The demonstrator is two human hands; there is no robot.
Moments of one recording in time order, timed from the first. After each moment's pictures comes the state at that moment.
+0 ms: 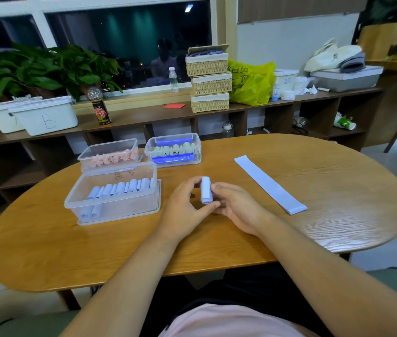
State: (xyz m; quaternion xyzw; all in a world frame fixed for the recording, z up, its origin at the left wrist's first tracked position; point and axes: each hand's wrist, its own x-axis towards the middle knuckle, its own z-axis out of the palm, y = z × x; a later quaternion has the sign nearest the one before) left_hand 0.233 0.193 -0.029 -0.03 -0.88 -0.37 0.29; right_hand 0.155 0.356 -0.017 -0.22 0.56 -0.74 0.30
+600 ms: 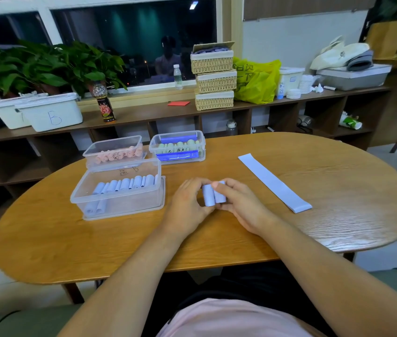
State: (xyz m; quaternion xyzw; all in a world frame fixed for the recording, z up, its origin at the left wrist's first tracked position) left_hand 0.228 0.189 -0.034 -0.04 -0.91 -0.29 0.31; right_hand 0.155 0.355 -0.026 -0.23 0.59 -0.73 0.24
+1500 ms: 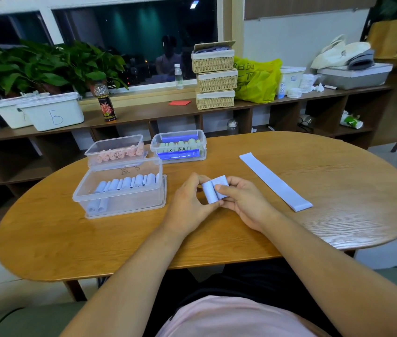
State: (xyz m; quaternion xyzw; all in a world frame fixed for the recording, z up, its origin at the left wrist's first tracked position) left_hand 0.232 0.194 -0.031 -0.04 -0.88 -0.35 0.31; right_hand 0.154 0.360 -0.020 -0.20 0.58 -0.75 0.26
